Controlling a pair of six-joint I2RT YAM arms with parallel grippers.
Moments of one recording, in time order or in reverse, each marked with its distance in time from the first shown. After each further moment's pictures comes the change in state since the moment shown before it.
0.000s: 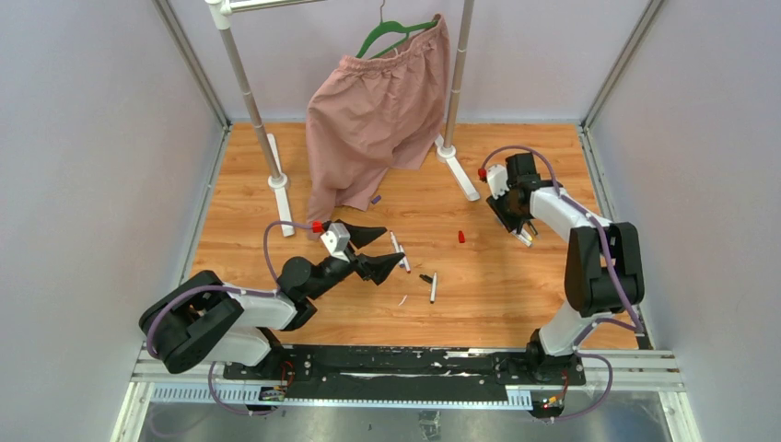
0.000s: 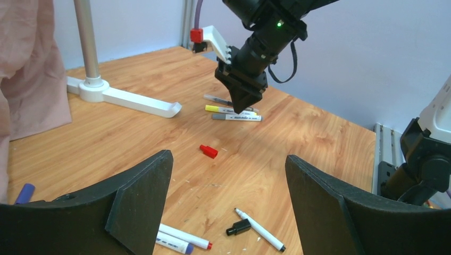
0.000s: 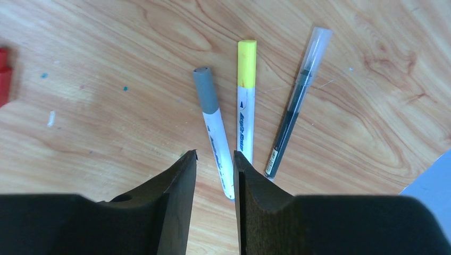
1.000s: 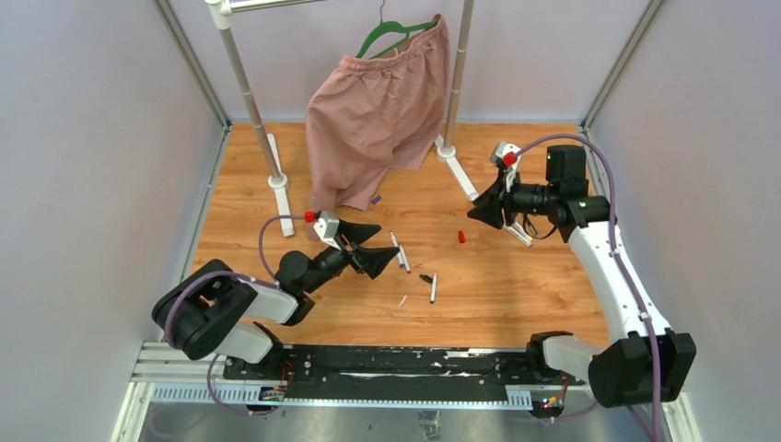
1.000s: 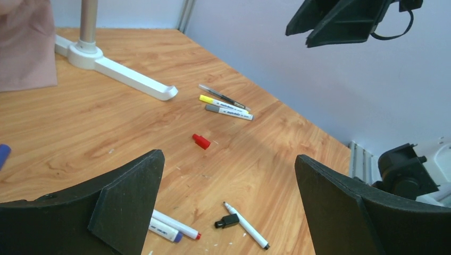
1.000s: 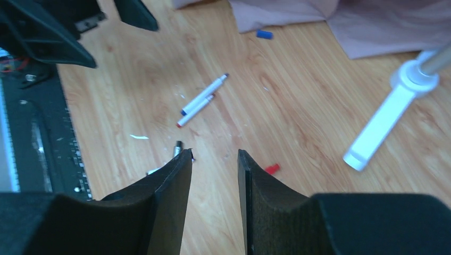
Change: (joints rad) left arm 0.117 0.088 -0.009 0.081 0.076 -0.220; right arm -0.023 -0.519 0.018 -0.097 -0.946 -0.016
